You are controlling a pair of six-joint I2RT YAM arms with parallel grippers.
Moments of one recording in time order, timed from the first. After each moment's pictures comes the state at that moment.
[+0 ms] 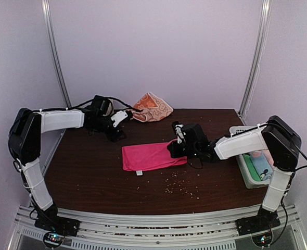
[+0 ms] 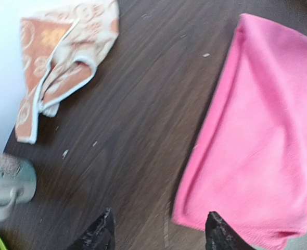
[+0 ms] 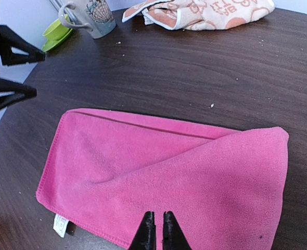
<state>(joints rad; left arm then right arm) -0.43 1.86 1.34 -0.32 0.23 0.56 0.79 1.83 1.01 0.25 0.07 0.43</state>
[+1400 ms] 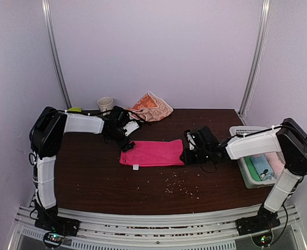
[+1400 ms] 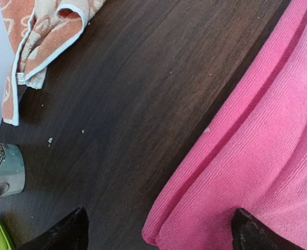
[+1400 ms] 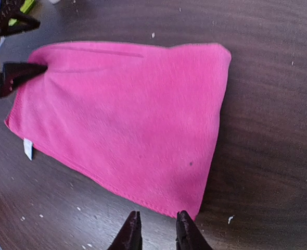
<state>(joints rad) -0.54 2.10 1.45 -0.27 -0.09 0.53 0.73 1.70 0.89 -0.01 0.05 0.49</state>
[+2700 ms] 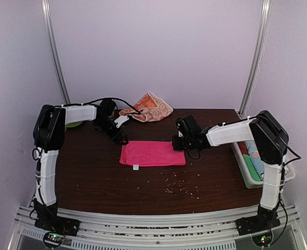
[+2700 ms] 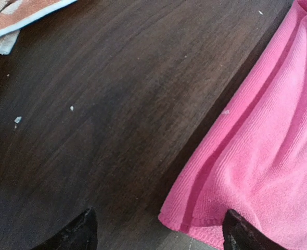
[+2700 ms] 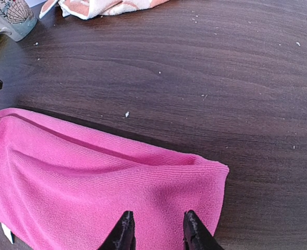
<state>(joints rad) -0.36 2.24 1.74 -0.64 0.31 0.49 0.68 1.99 1.27 -0.06 0.18 0.46</state>
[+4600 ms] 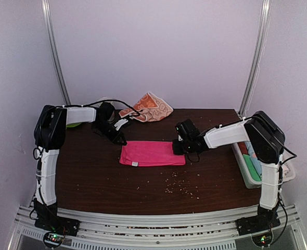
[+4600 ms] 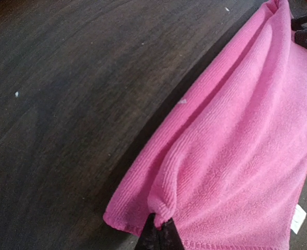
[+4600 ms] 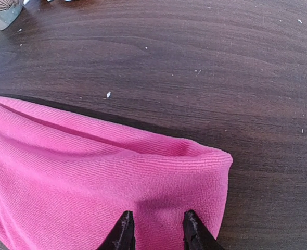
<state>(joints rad) -0.34 2.26 1.72 -0.68 0.51 0.43 0.68 2.04 1.26 -0.06 0.19 0.47</state>
